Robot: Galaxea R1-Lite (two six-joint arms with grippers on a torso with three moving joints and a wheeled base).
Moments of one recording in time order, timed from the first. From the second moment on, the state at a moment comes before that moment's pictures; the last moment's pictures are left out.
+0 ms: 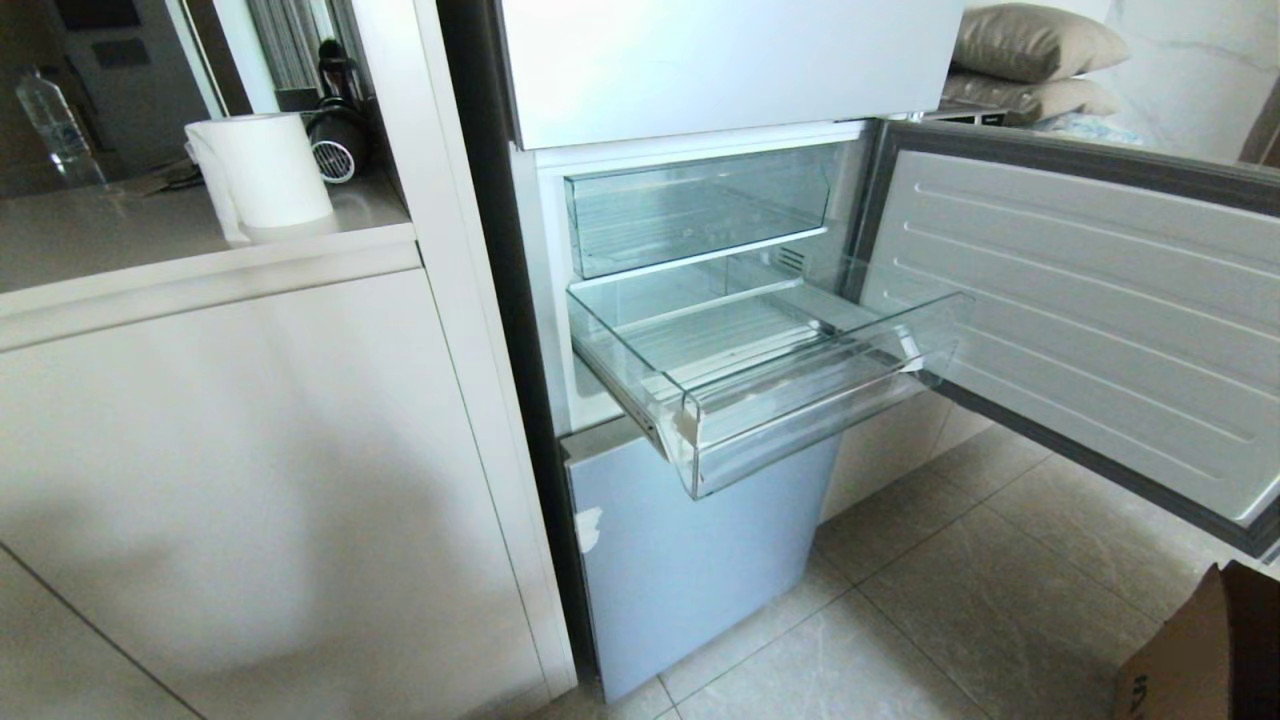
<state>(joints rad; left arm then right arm) 0.01 0.00 -0.06 0.15 -0.01 0.05 -1.08 1.40 -0.66 -0.43 0.16 0.10</state>
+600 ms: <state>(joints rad) 0.01 0.00 -0.06 0.15 0.00 0.05 -1.18 1.77 -0.90 -0.55 0.16 -0.01</state>
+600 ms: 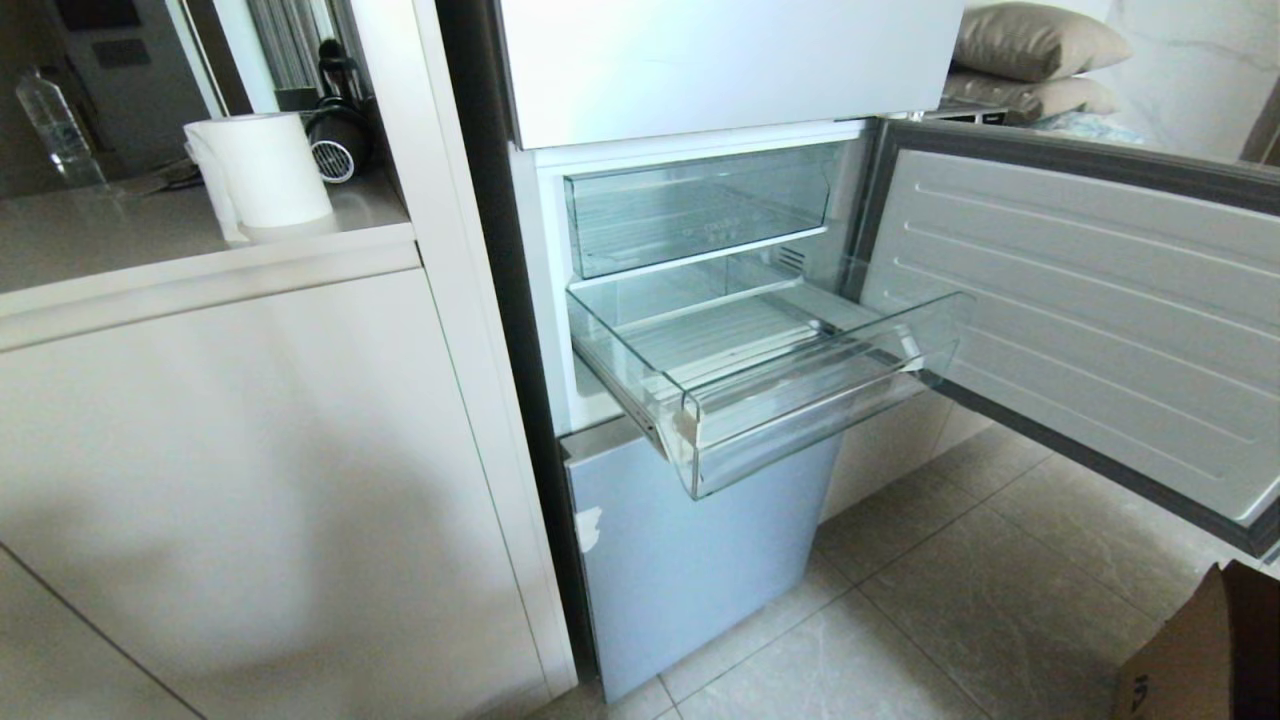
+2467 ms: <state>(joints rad) 0.01 0.00 -0.06 0.15 0.00 0.05 -1.26 2.17 -1.18 -0.65 0.23 -0.02</state>
